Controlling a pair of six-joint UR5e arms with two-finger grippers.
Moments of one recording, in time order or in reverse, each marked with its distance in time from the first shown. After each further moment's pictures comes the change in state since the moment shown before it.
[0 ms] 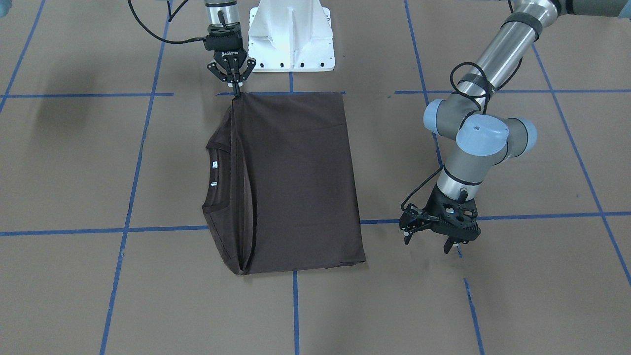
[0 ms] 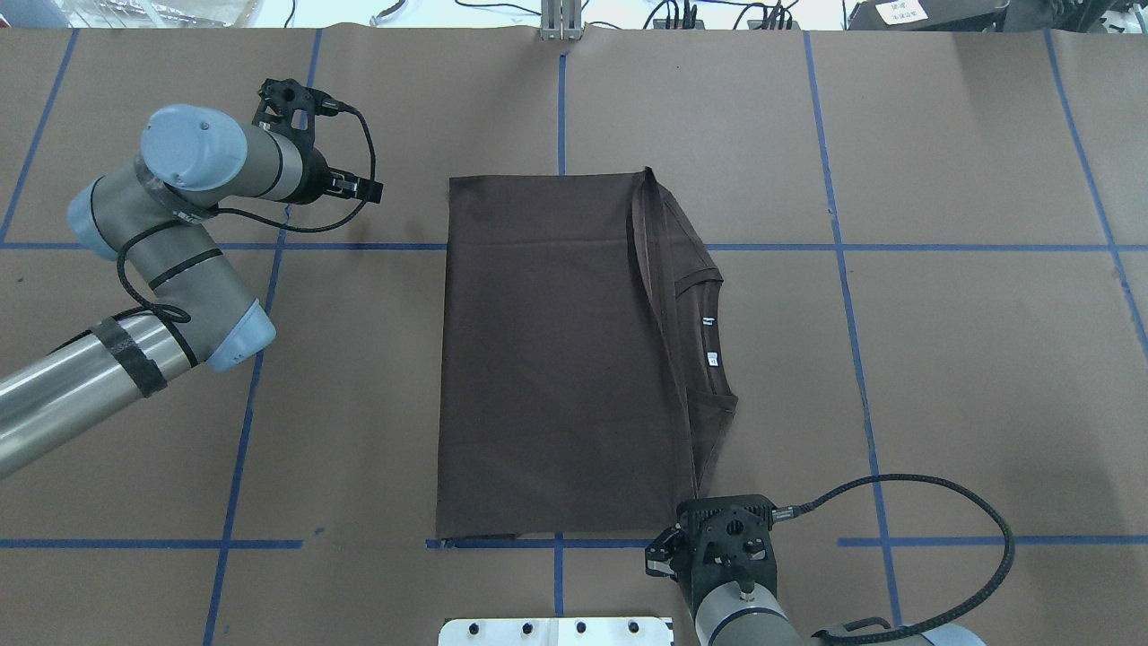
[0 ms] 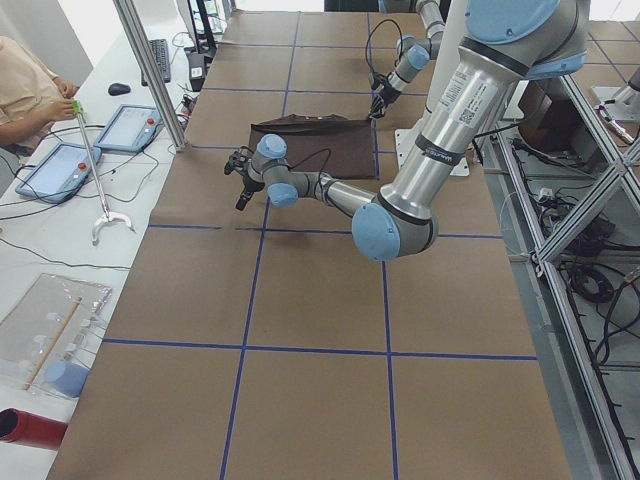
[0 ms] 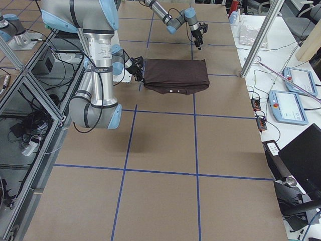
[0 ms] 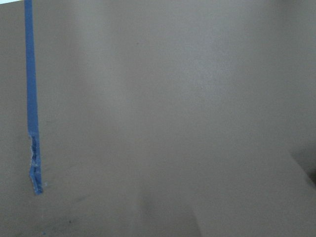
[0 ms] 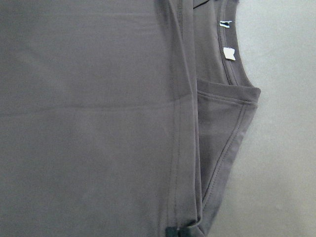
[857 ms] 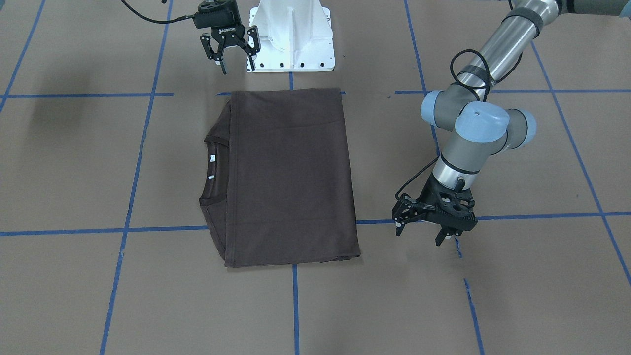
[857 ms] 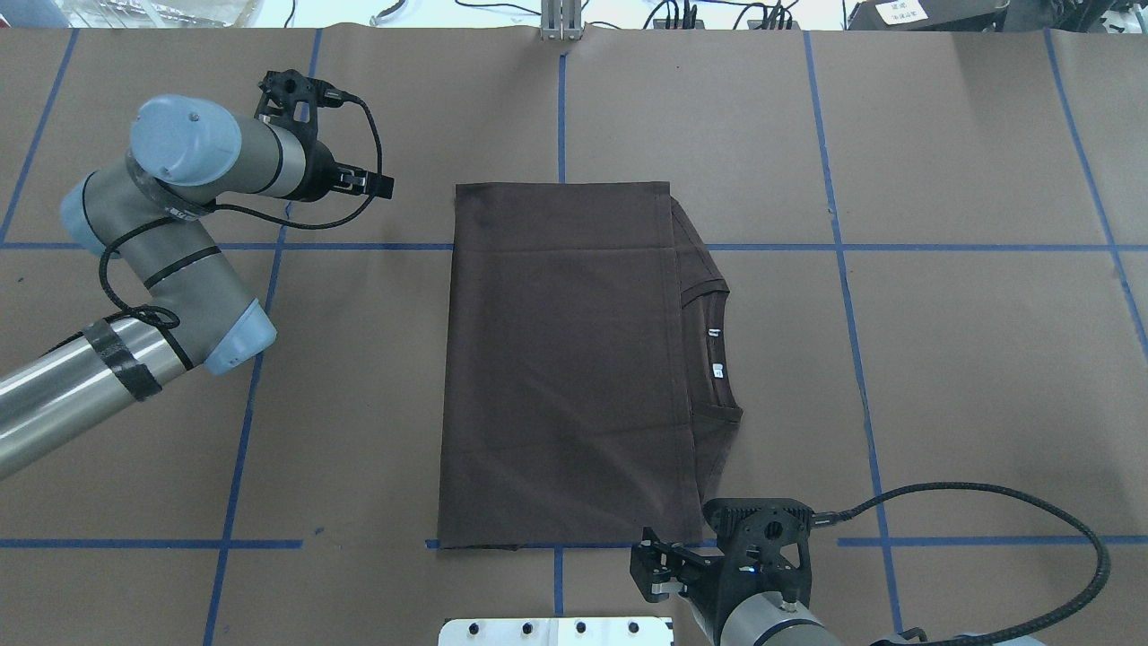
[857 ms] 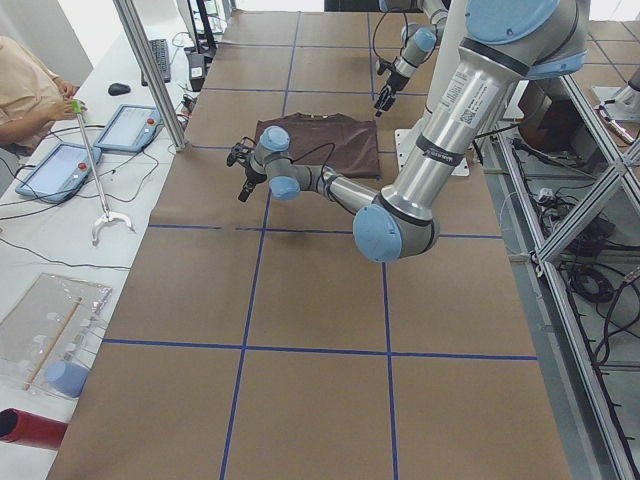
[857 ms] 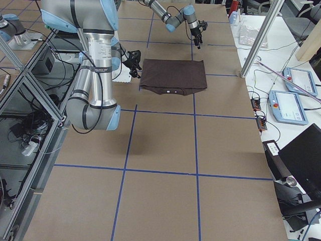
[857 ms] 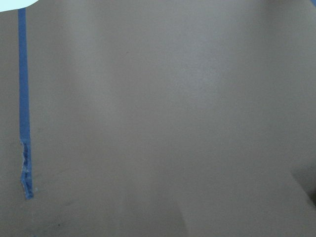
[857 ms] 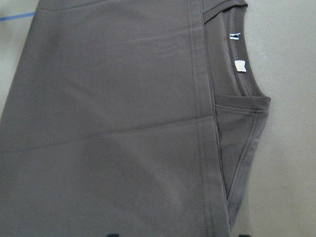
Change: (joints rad) left arm 0.002 0.021 -0.117 0.029 -0.058 -0.074; right arm 0.000 -0.043 0.185 0.022 0.071 0.049
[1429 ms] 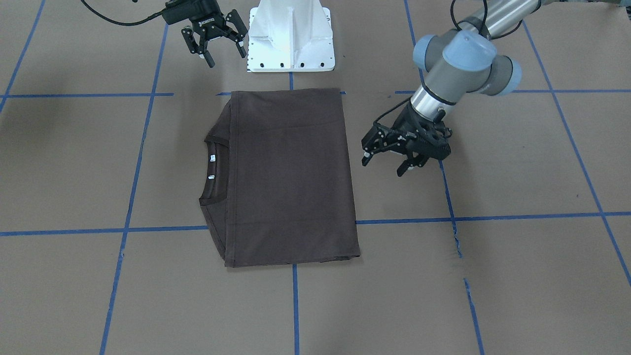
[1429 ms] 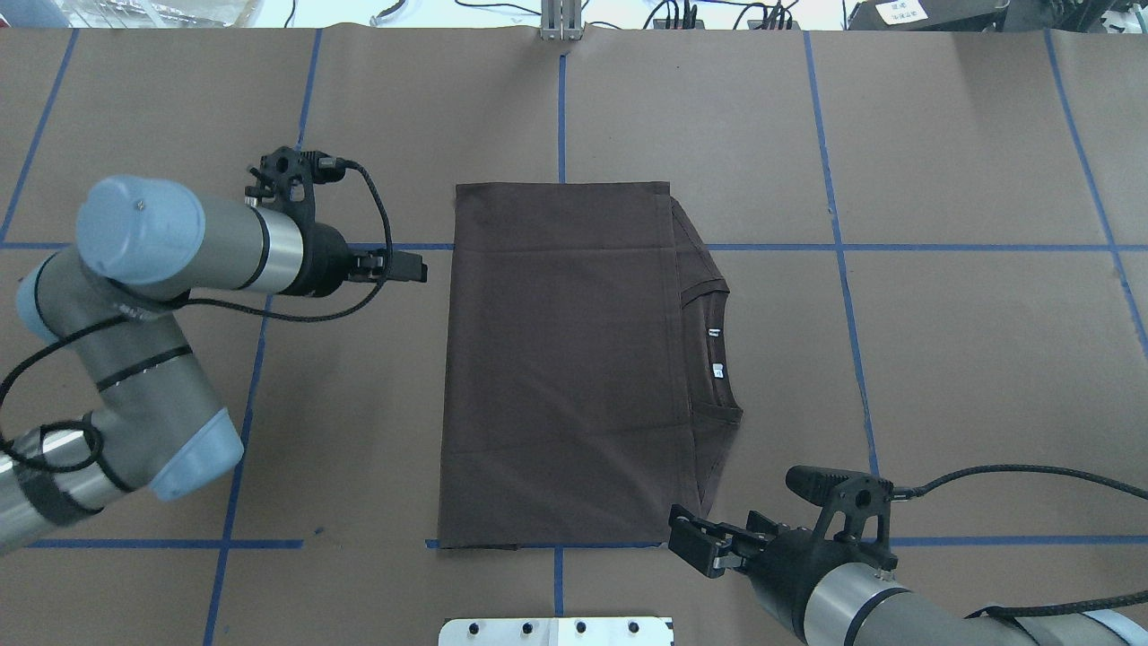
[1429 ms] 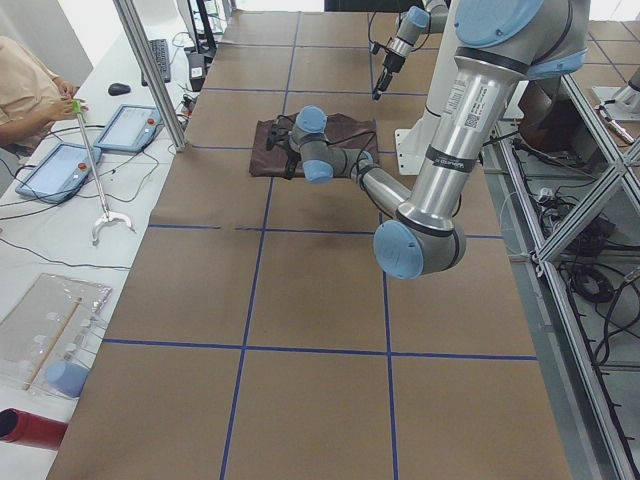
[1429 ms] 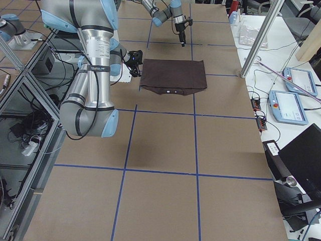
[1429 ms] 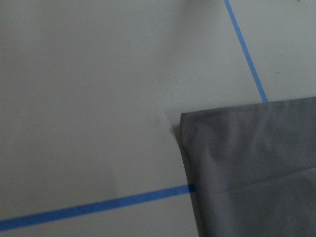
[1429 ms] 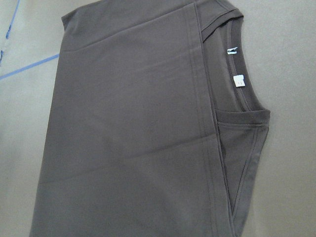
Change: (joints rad) left arm 0.173 0.198 -0.424 0.086 -0.025 -0.328; right arm 0.043 -0.174 0.048 0.318 0.024 0.037
